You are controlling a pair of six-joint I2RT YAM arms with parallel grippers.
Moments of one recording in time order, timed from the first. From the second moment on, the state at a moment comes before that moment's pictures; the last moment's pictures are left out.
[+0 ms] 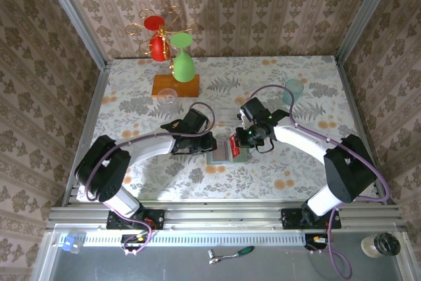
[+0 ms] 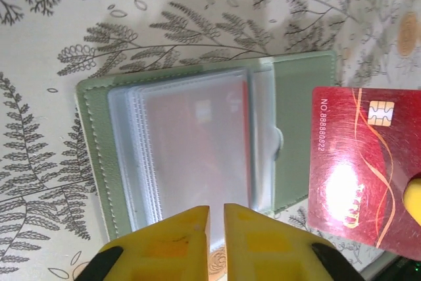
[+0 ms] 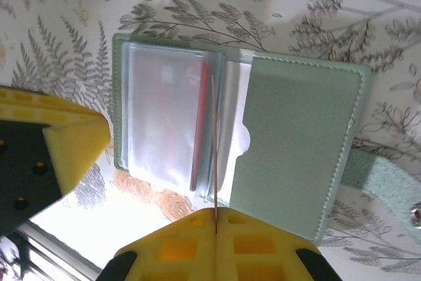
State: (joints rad) left arm -0.76 1.57 0.88 -0.29 0.31 -0.81; right arm 0.56 1.55 1.05 -0.65 -0.28 0.47
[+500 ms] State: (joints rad) left arm -0.73 1.48 0.80 -0.29 0.28 -0.81; right arm 0.55 1.70 1.35 -0.93 -0.21 -0.32
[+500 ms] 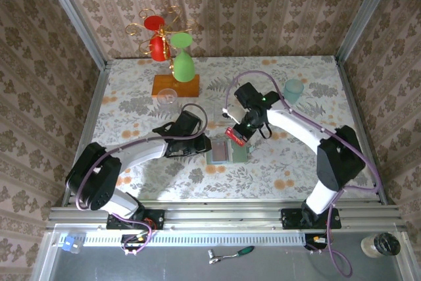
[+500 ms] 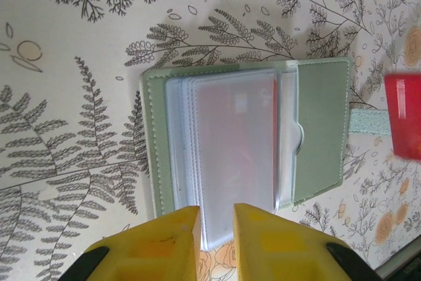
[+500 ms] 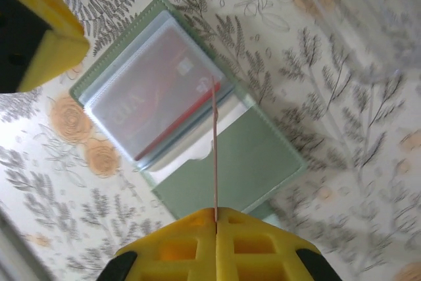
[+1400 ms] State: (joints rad) left arm -0.70 1.41 0.74 -0.30 0.25 -0.82; right arm 0.44 2.30 2.28 -1.40 -0.19 -0.84
